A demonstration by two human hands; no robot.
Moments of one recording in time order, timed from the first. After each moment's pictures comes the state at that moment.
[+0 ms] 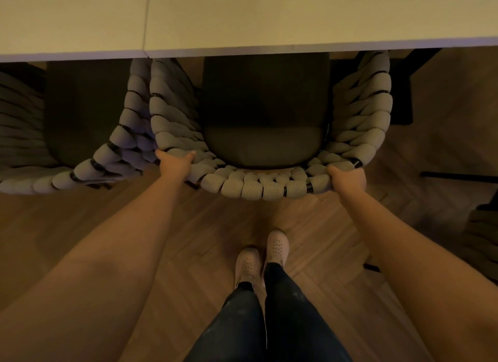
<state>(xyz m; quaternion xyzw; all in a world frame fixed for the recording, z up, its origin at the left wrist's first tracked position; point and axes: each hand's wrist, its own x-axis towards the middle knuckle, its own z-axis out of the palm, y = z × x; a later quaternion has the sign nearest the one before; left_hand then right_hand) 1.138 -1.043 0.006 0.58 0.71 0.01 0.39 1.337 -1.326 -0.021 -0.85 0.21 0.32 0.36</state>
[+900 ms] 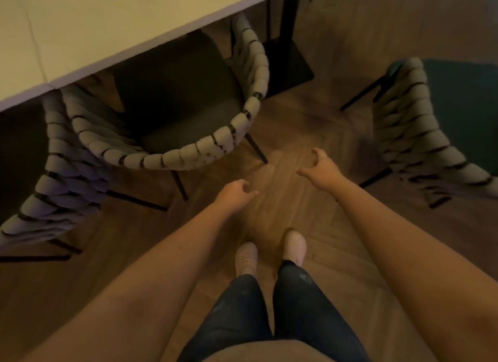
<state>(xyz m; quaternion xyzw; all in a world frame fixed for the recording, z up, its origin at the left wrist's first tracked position) 1.093 -1.309 0.009 0.84 0.21 -0.34 0.38 1.185 -1.527 0.037 -0.88 0.08 0.32 0.34</state>
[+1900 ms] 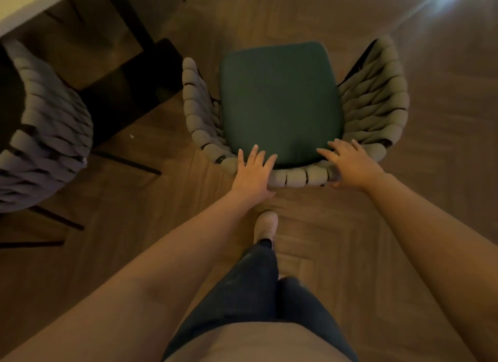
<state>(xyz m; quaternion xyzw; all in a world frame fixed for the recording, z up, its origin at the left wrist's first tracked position) 1.233 -1.905 0.009 0.96 -0.17 -0.22 0.03 1.269 -2.162 0.022 -0.94 -0.21 0.27 -0.09</state>
